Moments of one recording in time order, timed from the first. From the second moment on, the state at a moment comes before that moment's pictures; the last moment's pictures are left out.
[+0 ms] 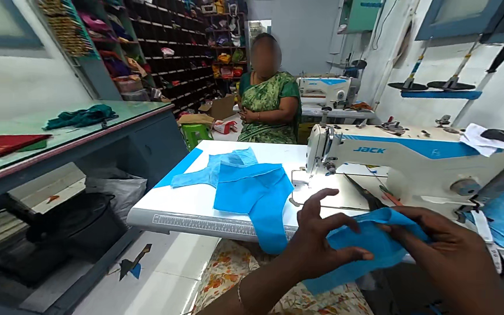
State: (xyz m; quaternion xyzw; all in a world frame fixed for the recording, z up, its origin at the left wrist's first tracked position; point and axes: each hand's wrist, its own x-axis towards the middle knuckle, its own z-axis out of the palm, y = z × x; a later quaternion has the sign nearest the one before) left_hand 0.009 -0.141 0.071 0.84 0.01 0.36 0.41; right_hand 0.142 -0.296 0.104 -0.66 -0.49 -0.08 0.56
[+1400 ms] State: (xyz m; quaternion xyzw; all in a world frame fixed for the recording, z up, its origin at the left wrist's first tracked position) left_hand -0.012 -0.041 0.059 0.84 0.07 0.11 0.52; right_hand 0.244 -0.308 0.052 -0.69 -0.37 0.19 0.59
